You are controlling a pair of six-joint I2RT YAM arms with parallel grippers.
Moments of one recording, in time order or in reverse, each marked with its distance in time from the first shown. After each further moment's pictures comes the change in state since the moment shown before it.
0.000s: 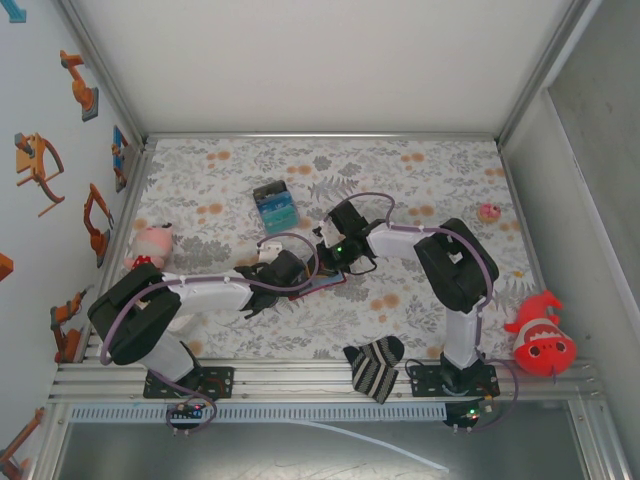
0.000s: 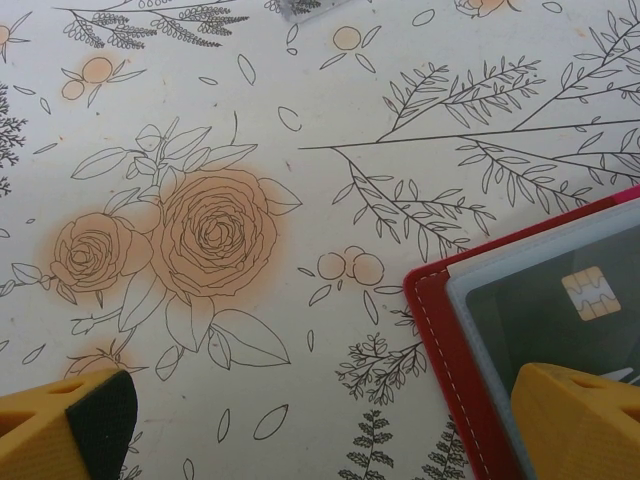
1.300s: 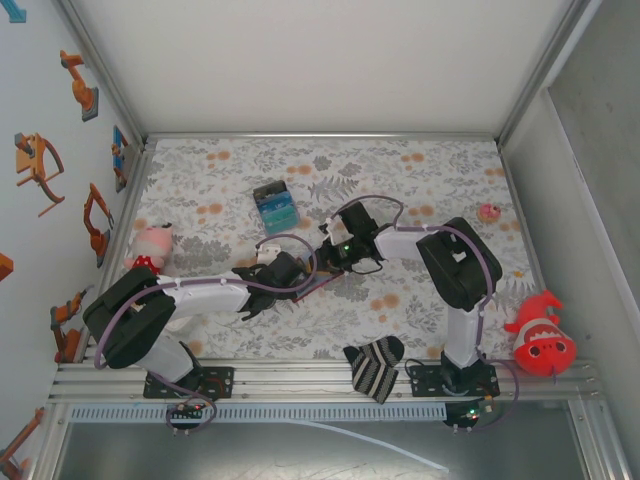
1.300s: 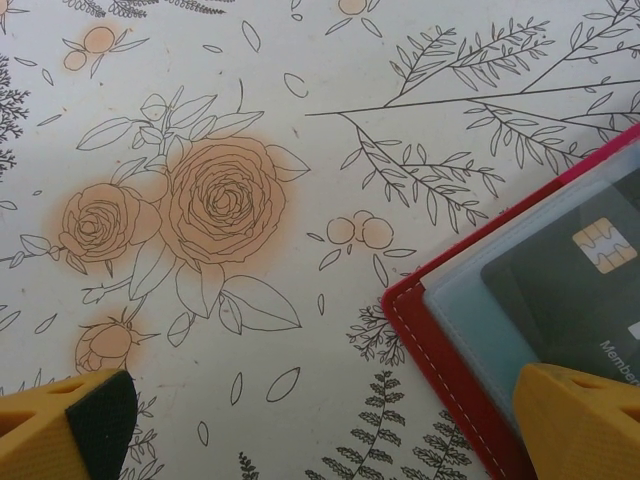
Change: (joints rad) left arm -0.002 -0.030 -0.008 -0.047 0.010 -0.005; right arm -0.053 -0.004 -0.081 0.188 -0.112 0.046
